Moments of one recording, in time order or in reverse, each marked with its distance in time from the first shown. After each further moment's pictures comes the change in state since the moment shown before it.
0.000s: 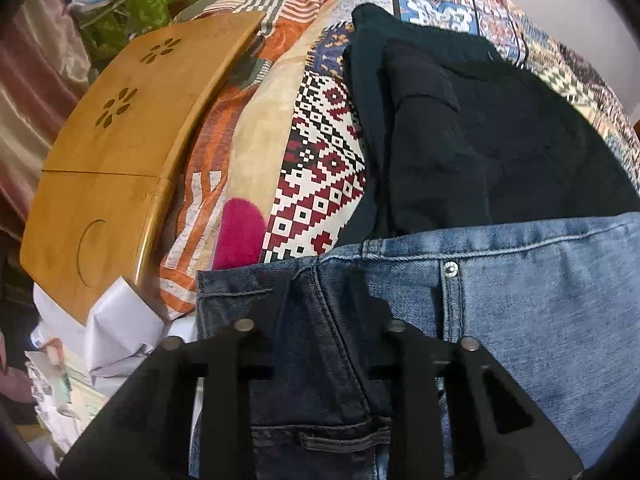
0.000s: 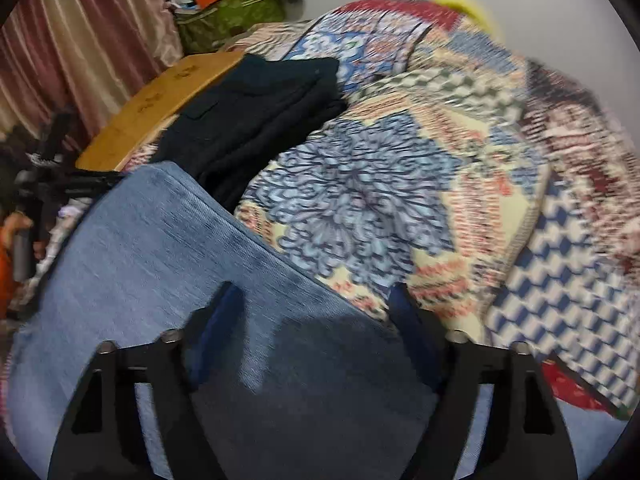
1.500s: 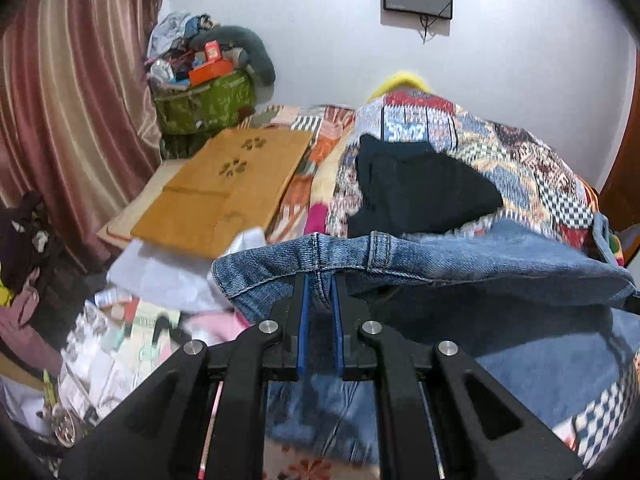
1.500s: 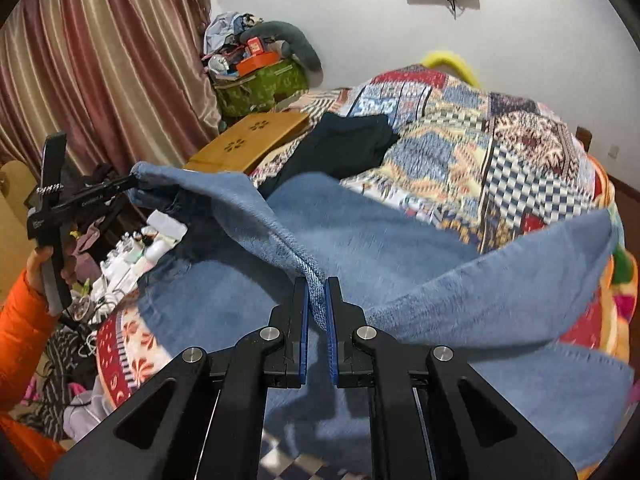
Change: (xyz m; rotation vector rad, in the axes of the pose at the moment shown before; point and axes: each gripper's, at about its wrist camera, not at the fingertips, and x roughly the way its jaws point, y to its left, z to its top) left arm -0.240 0.012 -0.218 -0.058 -0.438 0.057; right arm -0.159 0.145 -0.169 0.058 -0.276 -0.008
